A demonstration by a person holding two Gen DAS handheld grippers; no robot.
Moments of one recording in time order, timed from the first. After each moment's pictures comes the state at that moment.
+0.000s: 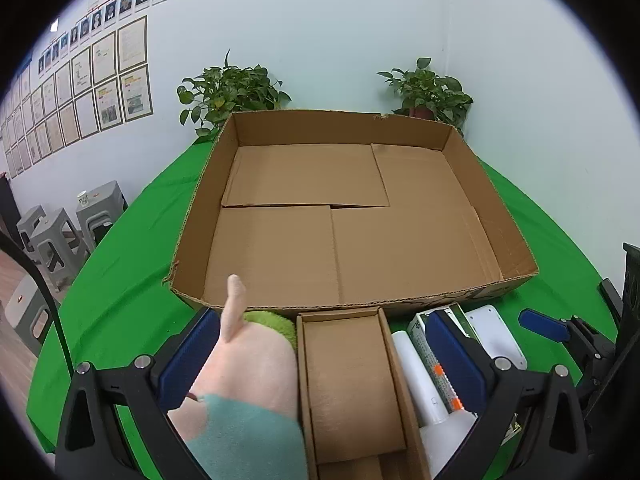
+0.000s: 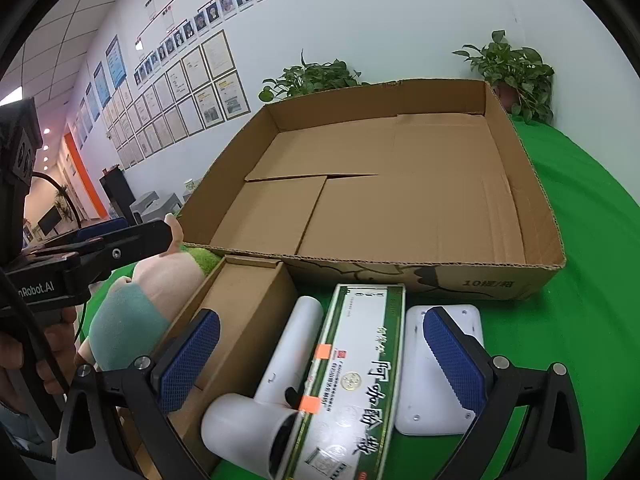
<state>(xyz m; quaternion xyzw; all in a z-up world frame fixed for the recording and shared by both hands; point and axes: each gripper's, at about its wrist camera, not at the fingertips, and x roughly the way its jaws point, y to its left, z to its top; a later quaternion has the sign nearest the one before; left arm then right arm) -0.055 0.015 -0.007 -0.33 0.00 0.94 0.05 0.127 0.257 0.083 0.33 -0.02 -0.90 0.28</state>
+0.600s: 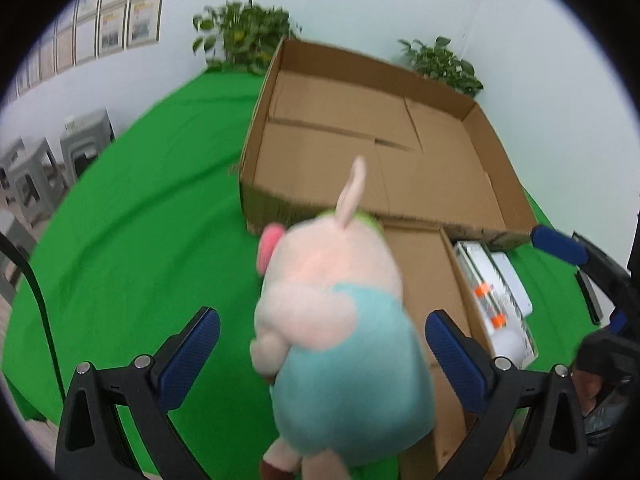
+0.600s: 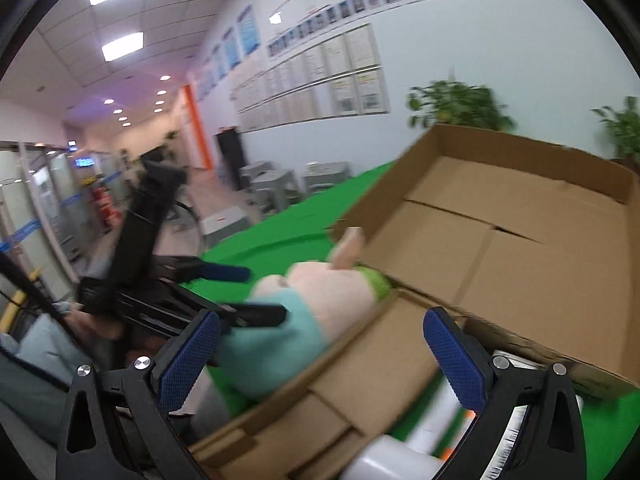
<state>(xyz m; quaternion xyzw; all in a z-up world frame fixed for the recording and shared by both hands) -0.032 -0.082 -0.057 -0.42 -0.09 0.90 0.10 0.169 0.166 0.133 0.26 0.06 -0.82 0.51</state>
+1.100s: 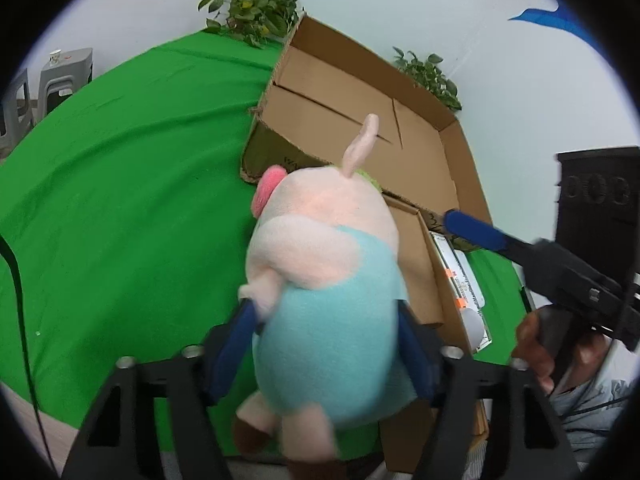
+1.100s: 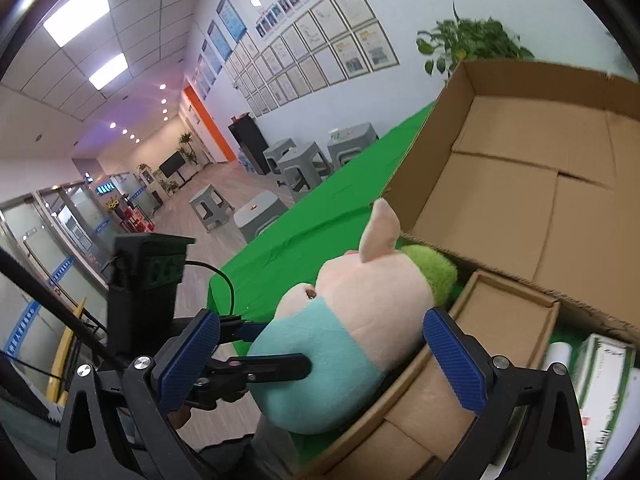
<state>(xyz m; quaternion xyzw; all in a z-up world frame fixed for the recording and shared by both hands) -0.006 -0.124 -0.073 -0.41 -0.21 0.87 0.17 0.147 0.105 0.108 0.40 -0.02 -0.75 0.53</state>
